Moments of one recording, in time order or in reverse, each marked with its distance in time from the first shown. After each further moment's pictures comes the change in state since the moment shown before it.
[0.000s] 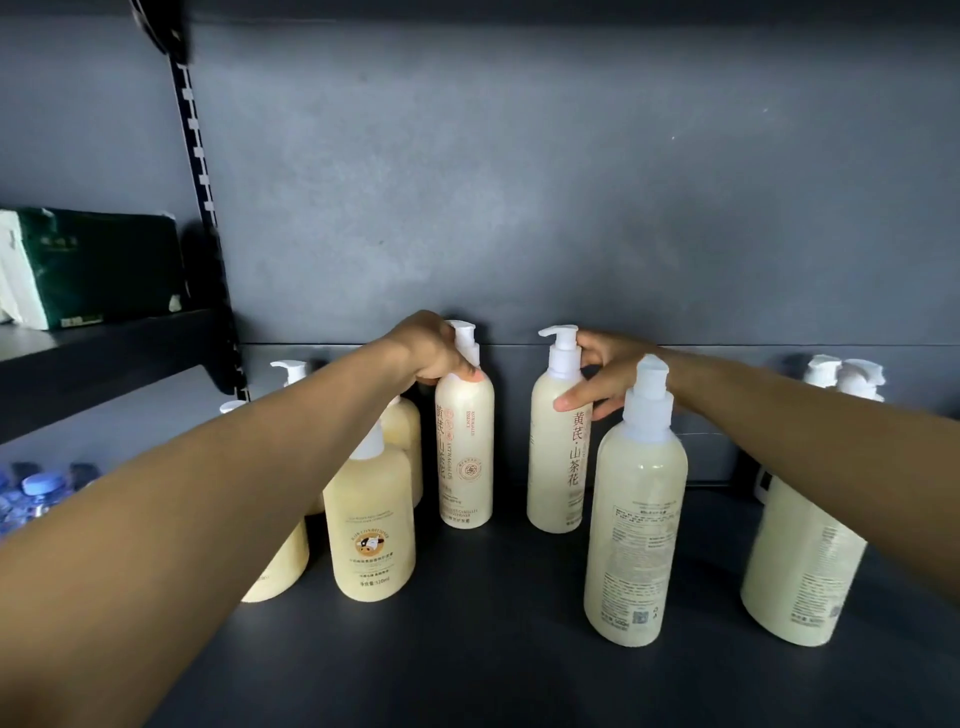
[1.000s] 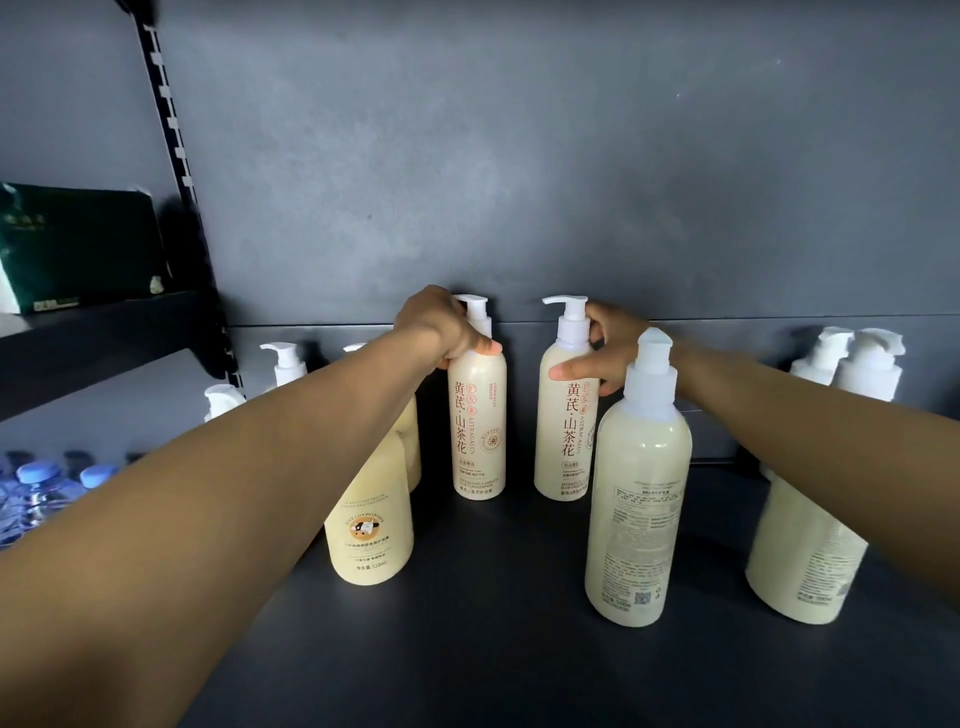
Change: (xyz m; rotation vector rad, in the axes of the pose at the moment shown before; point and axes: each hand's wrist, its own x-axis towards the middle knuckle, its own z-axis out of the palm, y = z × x) left_hand 0.010 0.011 0.021 -0.148 0.112 -0.044; right_hand 0.007 0.013 0.009 -0.087 0.254 -0.166
